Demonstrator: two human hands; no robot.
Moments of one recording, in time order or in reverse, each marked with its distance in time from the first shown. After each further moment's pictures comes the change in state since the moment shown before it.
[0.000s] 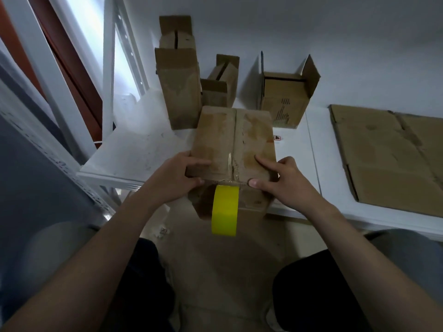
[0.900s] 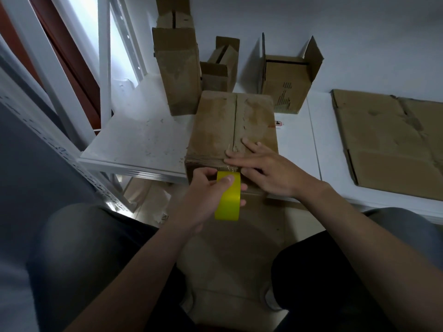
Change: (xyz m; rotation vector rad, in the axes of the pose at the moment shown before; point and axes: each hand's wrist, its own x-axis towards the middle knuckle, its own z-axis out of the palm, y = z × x) left_hand -0.060 0.065 0.068 -0.984 0.026 -0.431; right_hand 0.000 -0.024 0.009 -0.383 -0.272 -0.541
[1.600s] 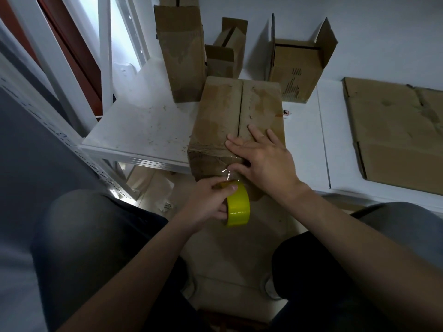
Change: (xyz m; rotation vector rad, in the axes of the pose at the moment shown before) left_hand 0.021 -0.041 -0.008 0.188 0.060 -0.117; right_hand 0.015 -0.012 0.035 -0.362 0.335 0.113
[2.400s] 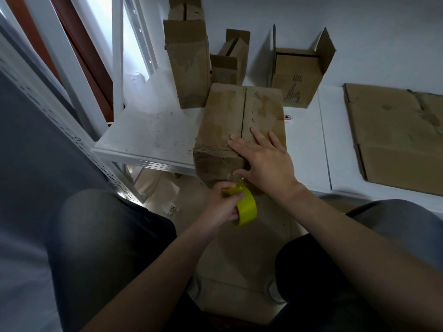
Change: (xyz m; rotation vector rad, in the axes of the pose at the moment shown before) left_hand -0.002 -0.018 0.030 -0.176 0.089 -0.075; right_hand -0.001 -0.006 -0.003 -0.086 -0.065 0.039
